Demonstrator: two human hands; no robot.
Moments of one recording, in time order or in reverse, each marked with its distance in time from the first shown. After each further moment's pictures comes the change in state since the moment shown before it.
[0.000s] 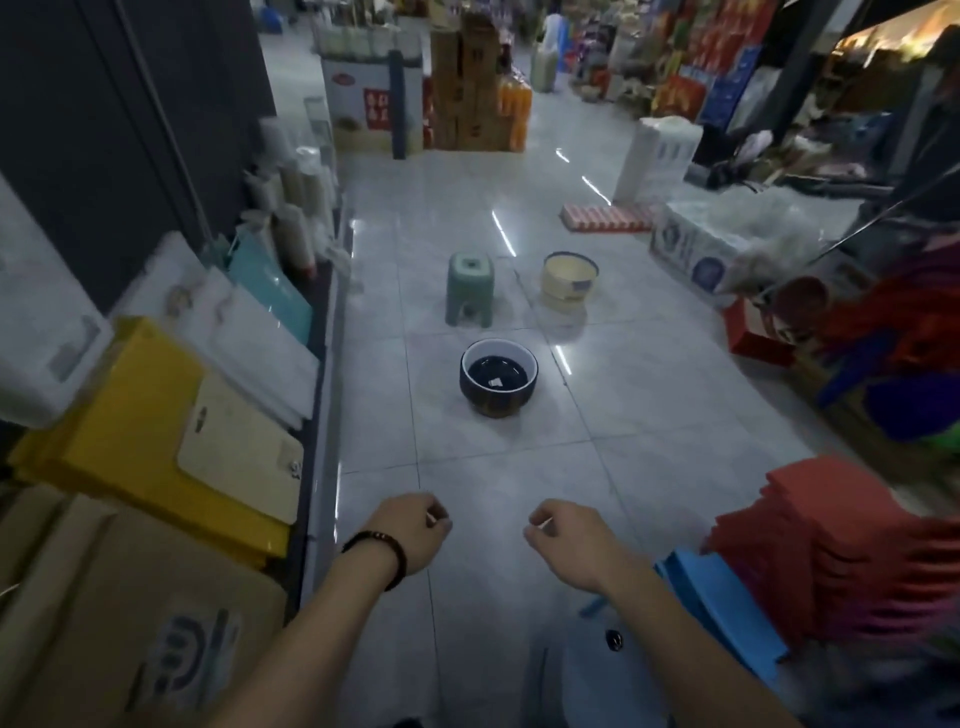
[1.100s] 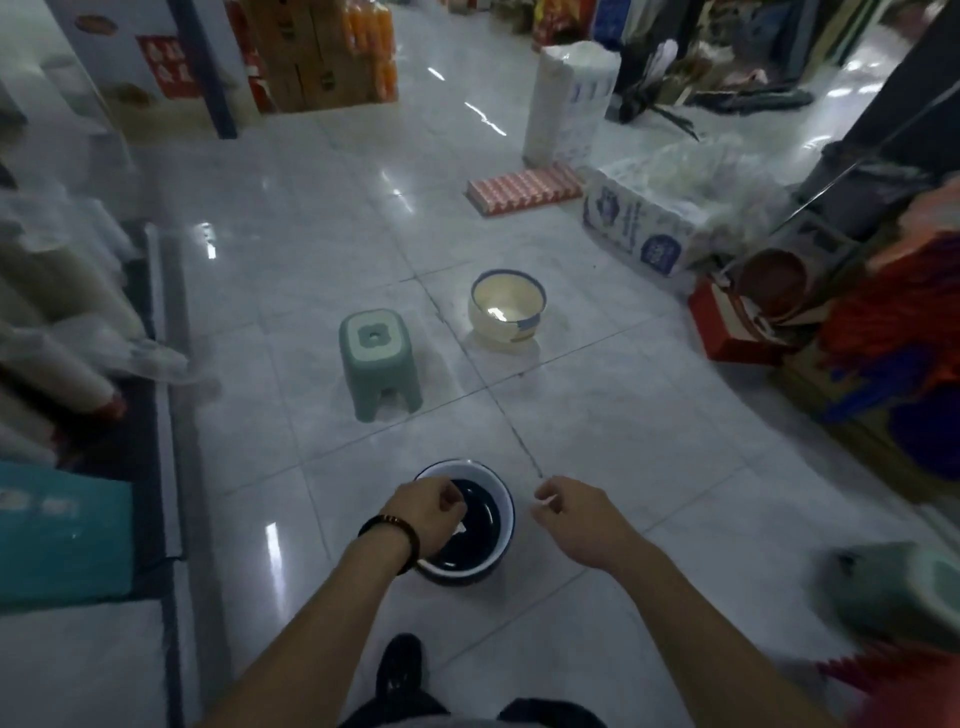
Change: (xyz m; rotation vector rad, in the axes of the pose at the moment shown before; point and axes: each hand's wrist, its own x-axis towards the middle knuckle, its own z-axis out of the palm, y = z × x) left_hand 0.828 0.228 -0.268 0.063 -0.237 0.156; right_hand 0.752 -0.087 -0.352 0.220 0.104 0.258
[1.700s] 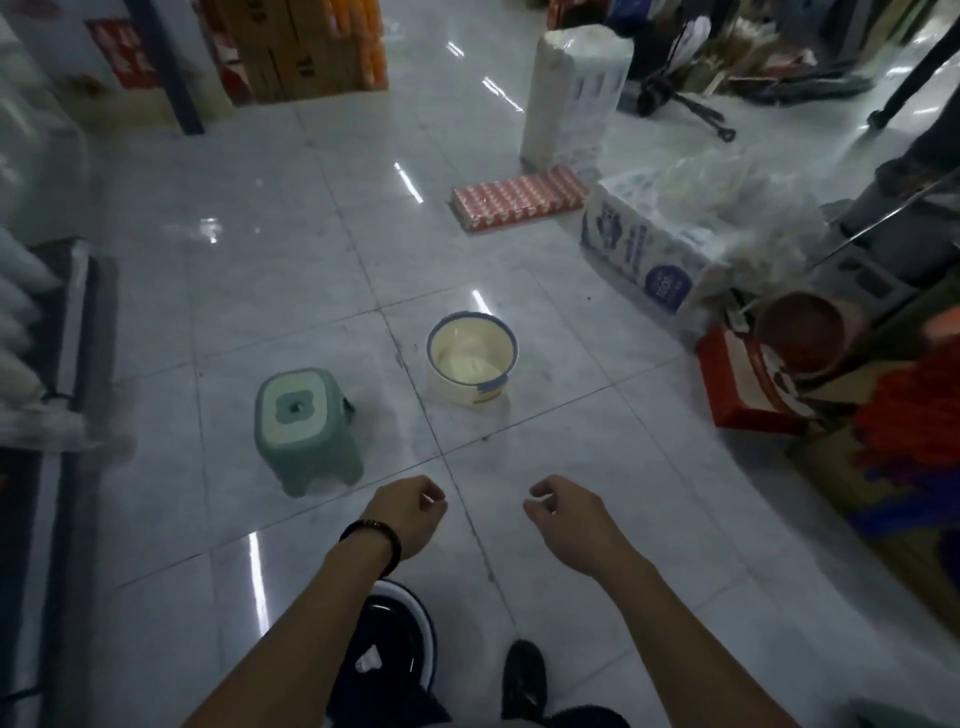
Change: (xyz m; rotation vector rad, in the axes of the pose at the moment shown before) left_hand 0.381 0.242 -0.035 -0.016 0.033 -0.084; right_hand 0.363 0.066 -0.285 0.139 -0.011 0.026
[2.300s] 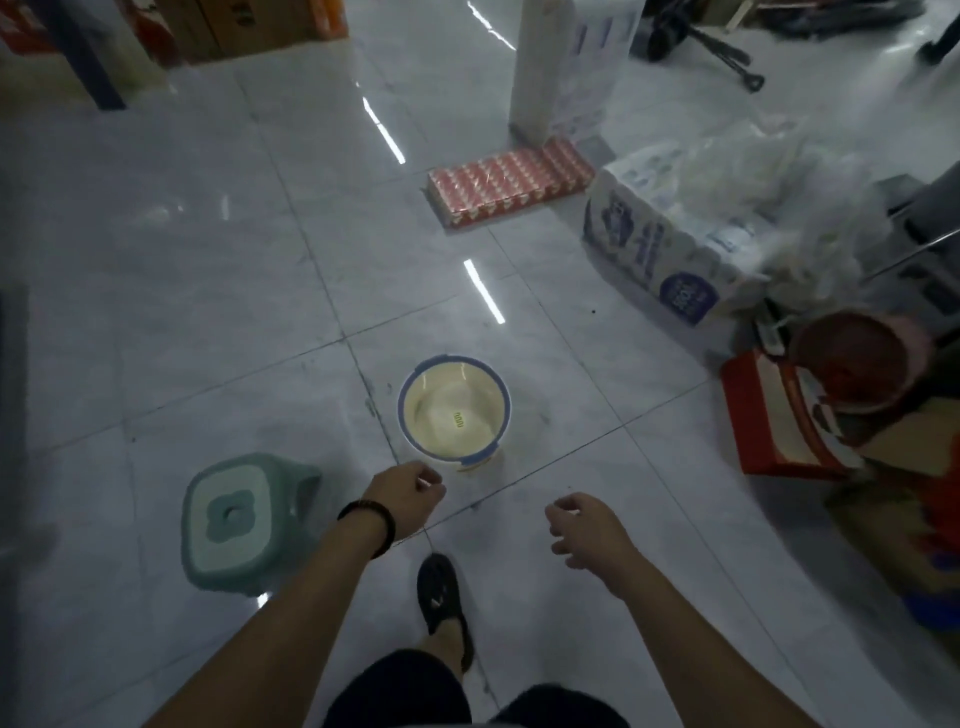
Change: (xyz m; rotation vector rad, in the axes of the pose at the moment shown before) left_hand 0.389 0.127 -0.117 -0.045 -0.126 -0.105; right_hand 0.368 -0.058 -0.134 0.305 -0.045 0.339
